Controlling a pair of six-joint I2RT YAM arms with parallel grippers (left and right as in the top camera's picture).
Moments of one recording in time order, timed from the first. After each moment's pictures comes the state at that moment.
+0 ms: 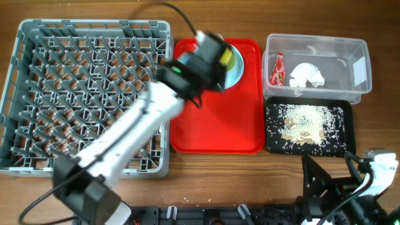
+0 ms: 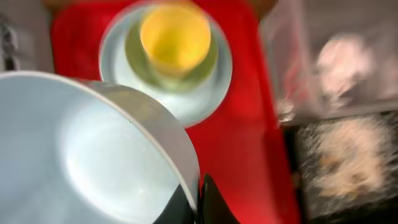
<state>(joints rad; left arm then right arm) -0.63 1.70 1.60 -0.85 -0.01 -0.45 -0.05 0.43 1.26 -1.31 -0.24 0.15</state>
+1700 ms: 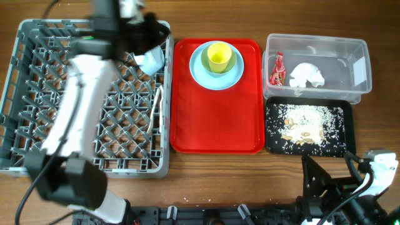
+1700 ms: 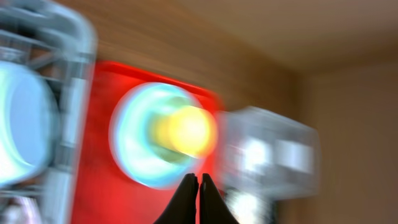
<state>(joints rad) -0.17 1.74 1.65 -0.70 0.43 -0.59 -0.05 0.43 1.26 -1.31 -0.24 0.15</state>
